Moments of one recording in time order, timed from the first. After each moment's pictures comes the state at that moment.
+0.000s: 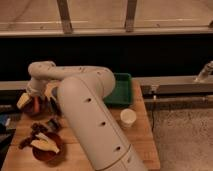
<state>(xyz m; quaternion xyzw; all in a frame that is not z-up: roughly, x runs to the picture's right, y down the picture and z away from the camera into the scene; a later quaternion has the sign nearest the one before) -0.433 0.079 0.840 -0.46 -0.10 0.39 0.79</state>
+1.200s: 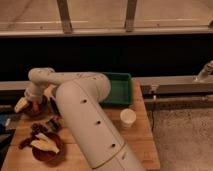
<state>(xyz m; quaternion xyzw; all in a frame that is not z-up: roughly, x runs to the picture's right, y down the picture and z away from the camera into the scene) -0.463 0.104 0.860 -0.49 -0.12 0.39 0.77</state>
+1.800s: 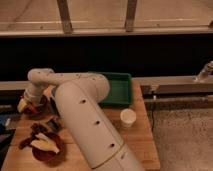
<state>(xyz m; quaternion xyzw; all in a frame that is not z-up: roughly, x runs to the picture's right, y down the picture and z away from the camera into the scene) -0.466 0.108 0.859 -0.49 -0.12 0.39 0.77</state>
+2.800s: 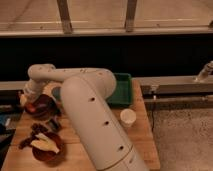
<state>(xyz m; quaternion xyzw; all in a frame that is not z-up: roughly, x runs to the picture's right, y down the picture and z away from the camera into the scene) -0.451 0.064 0.825 -0.46 -0.16 0.39 0.78</state>
